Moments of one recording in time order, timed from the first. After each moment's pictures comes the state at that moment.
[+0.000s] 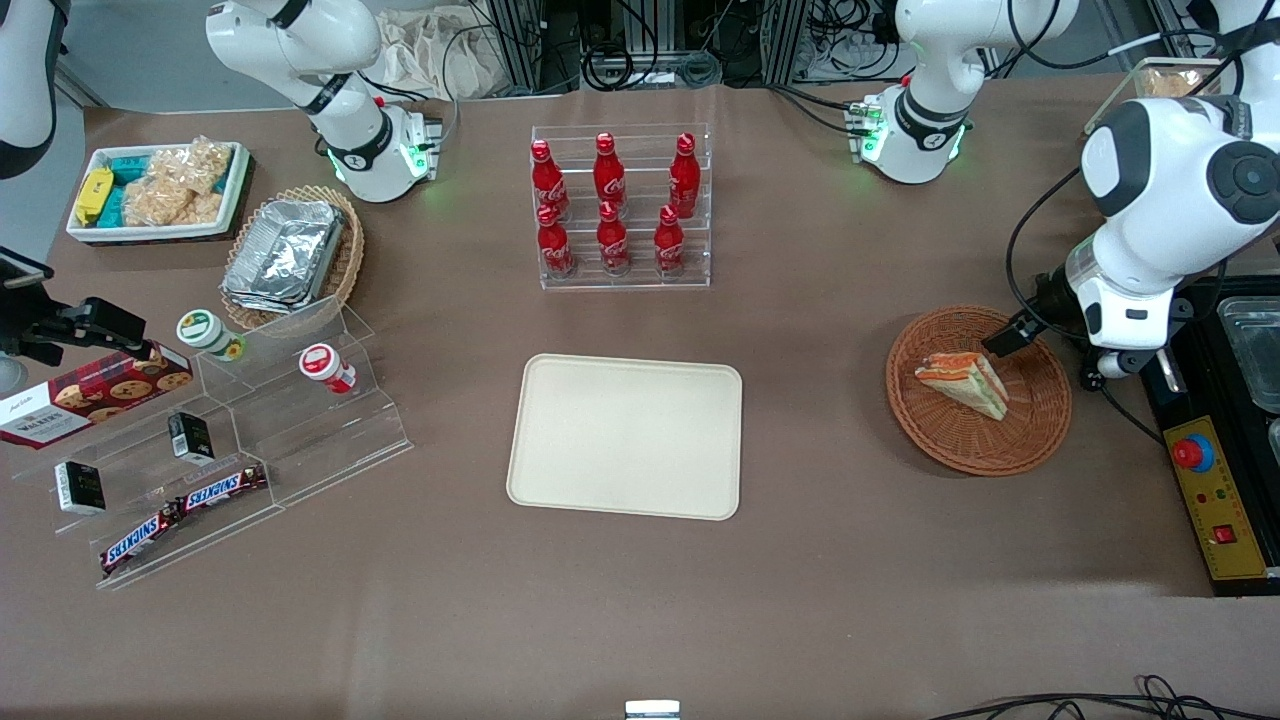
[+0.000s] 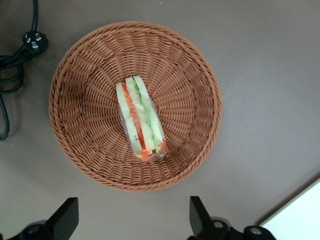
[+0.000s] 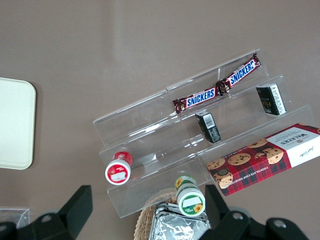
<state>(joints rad) -0.03 -0.08 0.01 -2.23 -0.04 2.12 -0.70</state>
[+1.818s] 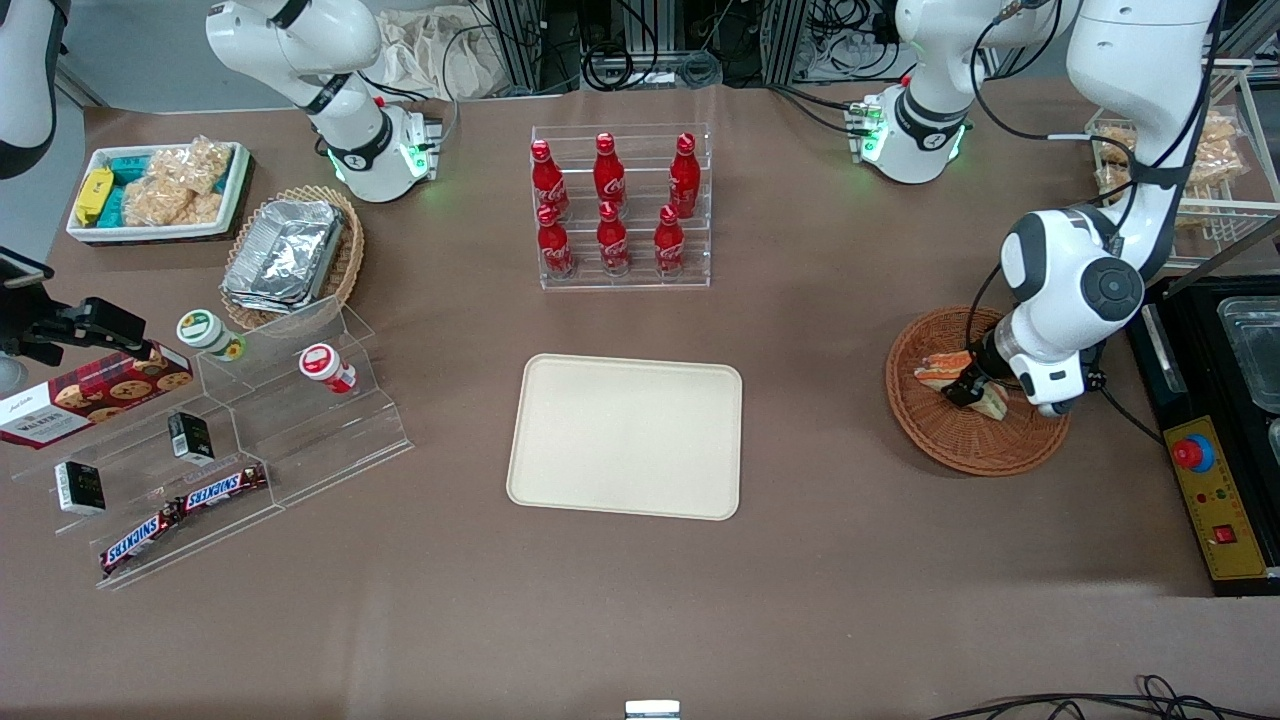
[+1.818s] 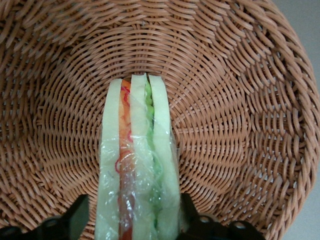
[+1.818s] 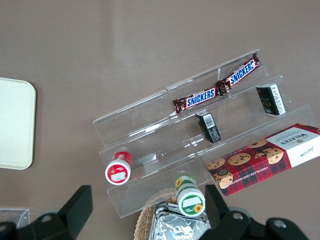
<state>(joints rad) -0.03 0.23 0.02 -2.35 -0.04 2.54 -0.96</state>
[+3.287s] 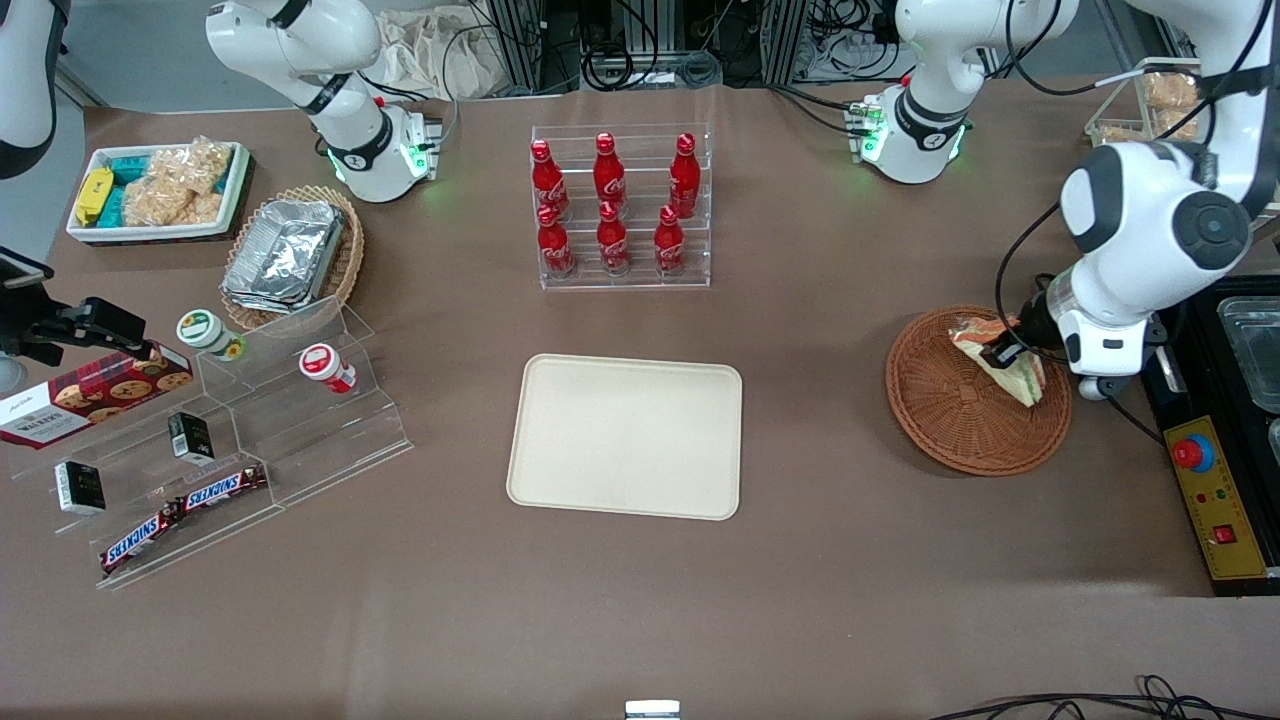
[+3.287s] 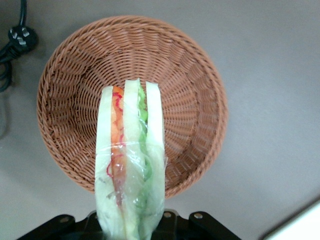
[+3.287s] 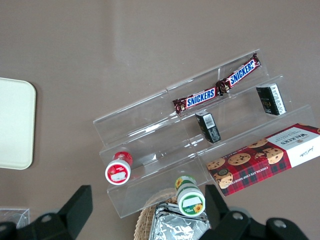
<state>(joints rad) -0.04 0.00 0.00 -2.16 -0.04 2.10 -0.71</state>
